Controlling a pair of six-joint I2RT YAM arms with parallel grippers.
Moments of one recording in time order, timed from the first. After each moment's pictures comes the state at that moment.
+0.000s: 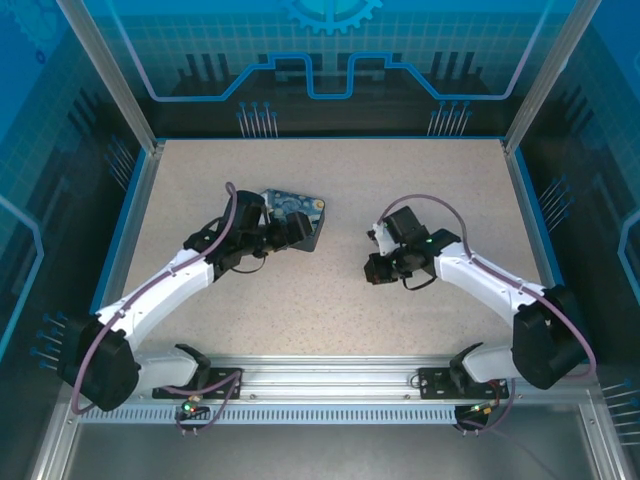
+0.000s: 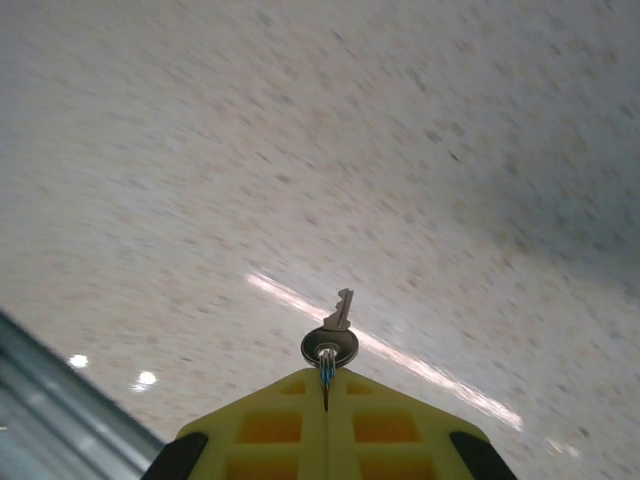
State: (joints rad) left arm -0.47 1.25 0.92 -0.36 0.23 -0.85; right arm 0.51 1.36 0.90 -0.65 -0.37 0.34
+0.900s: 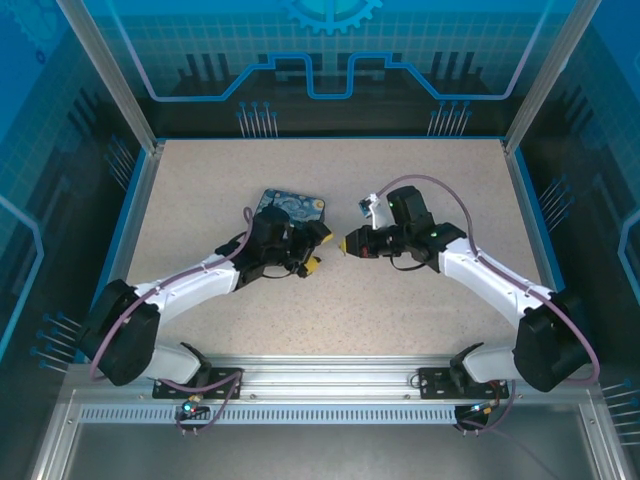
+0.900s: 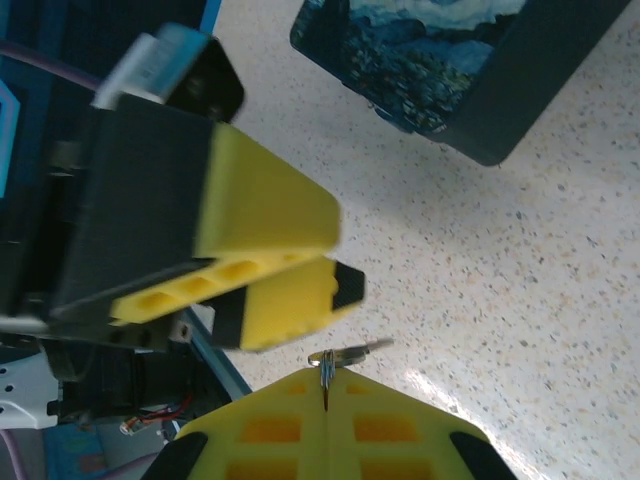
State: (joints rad) left arm -0.59 1.40 0.79 0.01 0.35 -1.56; right arm 0.51 1.35 0.96 -0.36 -0.60 0.54
